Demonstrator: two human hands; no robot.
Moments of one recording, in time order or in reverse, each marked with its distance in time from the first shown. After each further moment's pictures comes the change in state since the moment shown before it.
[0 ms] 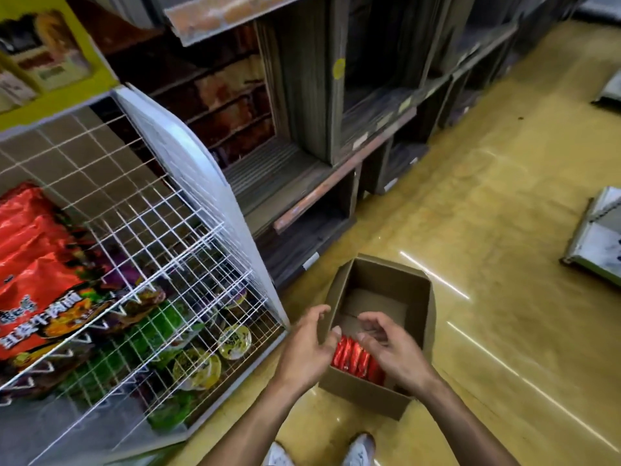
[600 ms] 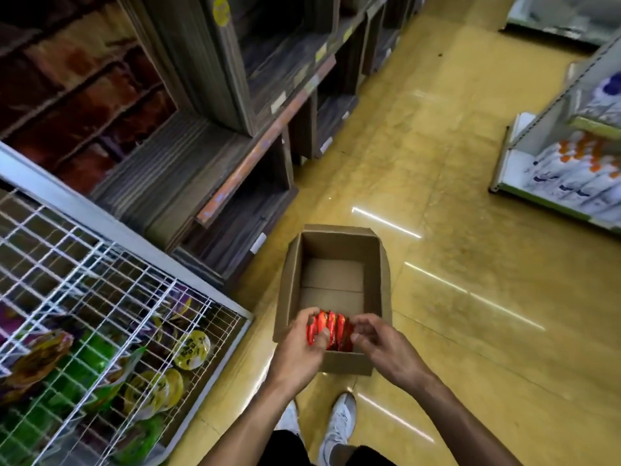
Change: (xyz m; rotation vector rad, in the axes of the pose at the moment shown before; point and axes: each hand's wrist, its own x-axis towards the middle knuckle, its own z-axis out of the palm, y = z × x) left_hand 0.045 -0.011 0.084 0.056 -0.229 -0.052; right_hand -0.006 0.071 -0.026 0.061 0.083 0.258
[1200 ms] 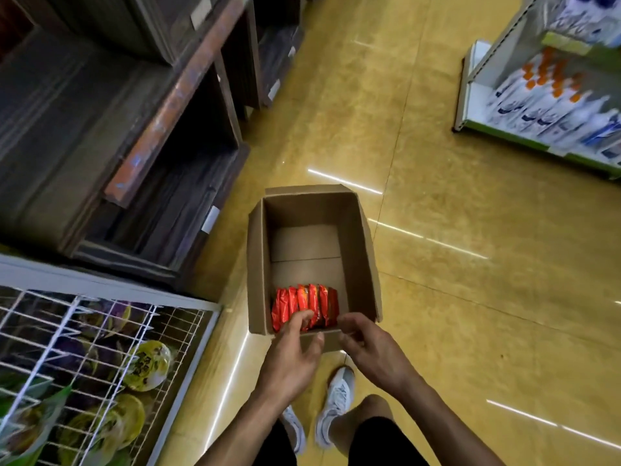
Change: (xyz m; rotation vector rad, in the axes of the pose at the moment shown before) left_hand 0.089 -0.119 0.046 0.047 -0.256 0.039; right_hand 0.078 0.094 0.098 0.020 0.114 0.143
